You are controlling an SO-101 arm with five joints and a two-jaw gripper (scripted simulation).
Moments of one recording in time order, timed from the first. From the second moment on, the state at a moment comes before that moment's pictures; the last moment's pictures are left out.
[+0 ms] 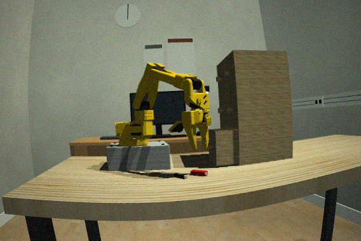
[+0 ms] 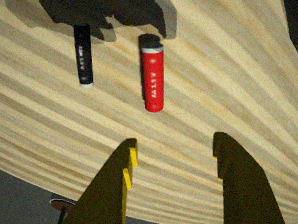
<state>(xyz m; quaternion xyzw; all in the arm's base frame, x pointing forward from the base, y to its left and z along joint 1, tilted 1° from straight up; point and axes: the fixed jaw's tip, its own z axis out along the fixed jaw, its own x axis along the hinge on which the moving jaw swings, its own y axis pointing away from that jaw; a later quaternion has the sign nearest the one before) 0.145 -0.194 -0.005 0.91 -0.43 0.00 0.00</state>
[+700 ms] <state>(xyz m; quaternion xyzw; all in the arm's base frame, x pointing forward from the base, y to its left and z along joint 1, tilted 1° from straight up) 0.147 -0.197 -0.016 0.91 -0.42 0.01 0.00</state>
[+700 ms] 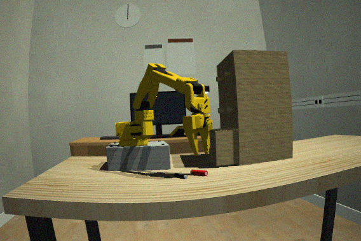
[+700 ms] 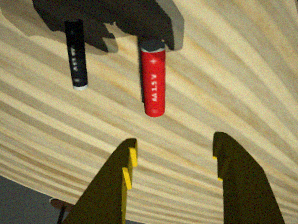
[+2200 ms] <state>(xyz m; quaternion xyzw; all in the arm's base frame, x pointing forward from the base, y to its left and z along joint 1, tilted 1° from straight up) 0.141 -0.193 -0.037 0.91 -0.42 0.00 0.00</state>
